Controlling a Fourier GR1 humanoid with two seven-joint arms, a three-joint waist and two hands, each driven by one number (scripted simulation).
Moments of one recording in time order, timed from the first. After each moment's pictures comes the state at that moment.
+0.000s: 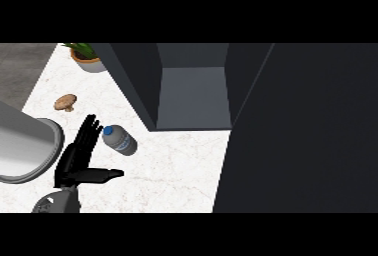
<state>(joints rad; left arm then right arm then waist) -0.14 0.14 0.21 -1.01 0.08 -0.21 -0.38 0.07 -0.12 0.60 -2.47 0.16 -0.24 0.43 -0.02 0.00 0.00</state>
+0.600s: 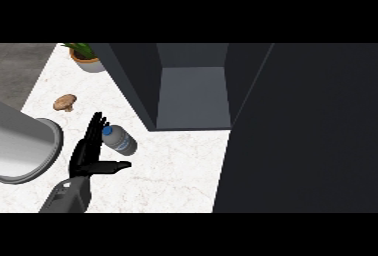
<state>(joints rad) -0.36 0.16 0.27 -0.56 0.05 -0.20 -0.66 0.06 -0.16 0.59 -2.46 0.15 -0.26 0.42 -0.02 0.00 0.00</state>
